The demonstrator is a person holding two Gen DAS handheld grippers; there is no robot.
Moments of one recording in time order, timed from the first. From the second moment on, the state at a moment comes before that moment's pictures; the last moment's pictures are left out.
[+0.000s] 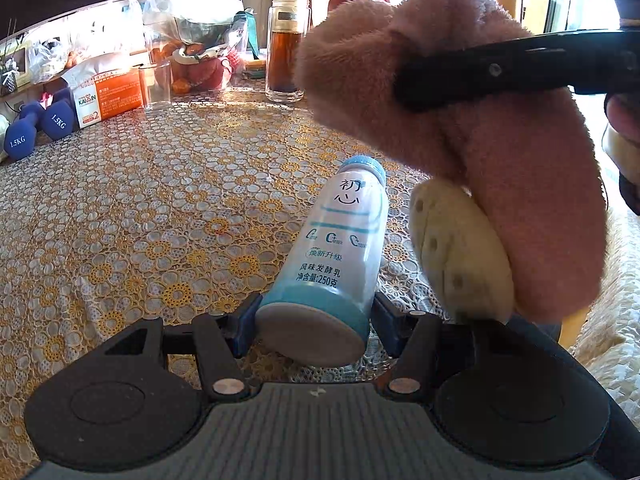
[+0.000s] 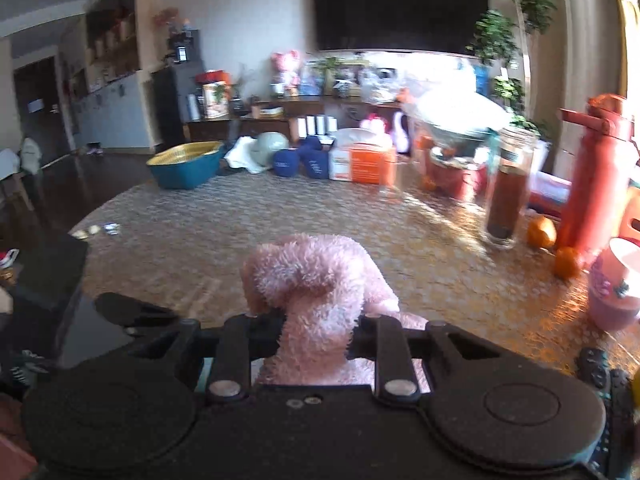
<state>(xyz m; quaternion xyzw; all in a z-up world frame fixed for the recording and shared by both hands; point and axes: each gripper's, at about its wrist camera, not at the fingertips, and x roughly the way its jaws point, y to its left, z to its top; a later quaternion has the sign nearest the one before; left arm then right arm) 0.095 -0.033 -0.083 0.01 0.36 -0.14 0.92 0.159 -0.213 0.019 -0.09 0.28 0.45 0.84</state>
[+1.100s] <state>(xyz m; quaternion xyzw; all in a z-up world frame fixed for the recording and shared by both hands) 0.099 -0.002 -0.081 -0.12 0.36 -0.21 0.90 0.211 -0.214 -0.037 -0.11 0.35 0.38 0.85</state>
